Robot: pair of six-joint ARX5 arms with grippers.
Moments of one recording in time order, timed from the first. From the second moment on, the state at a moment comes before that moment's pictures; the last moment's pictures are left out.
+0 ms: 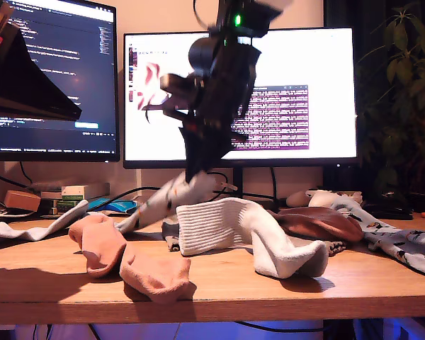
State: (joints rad) left arm -0.39 0.85 0.41 0.07 0.41 -0.05; right arm 0.58 2.32 2.27 -1.13 -0.22 -0.26
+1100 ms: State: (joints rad) left arm -0.39 0.85 0.41 0.07 0.41 -0.02; right arm 0.45 2.04 2.43 -1.31 0.00 -0.17
